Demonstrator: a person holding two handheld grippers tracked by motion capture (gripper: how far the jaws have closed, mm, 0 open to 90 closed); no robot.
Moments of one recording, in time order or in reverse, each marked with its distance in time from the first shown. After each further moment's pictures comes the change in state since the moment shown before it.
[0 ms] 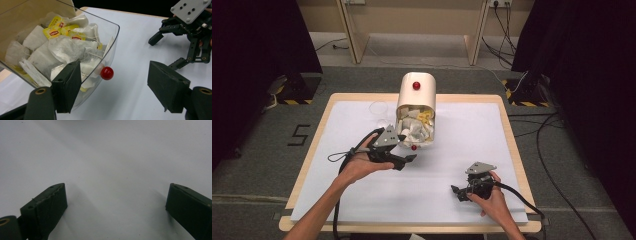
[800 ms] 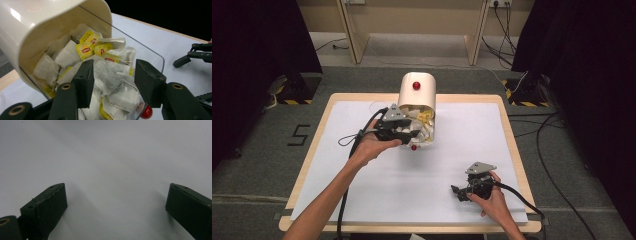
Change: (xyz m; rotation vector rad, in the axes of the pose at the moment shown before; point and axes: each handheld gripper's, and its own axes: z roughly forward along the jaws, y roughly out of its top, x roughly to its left) left arm 0.035 0.029 0.029 0.024 0.098 -0.120; right arm 0.000 0.000 0.000 -0.001 -0.001 -0.002
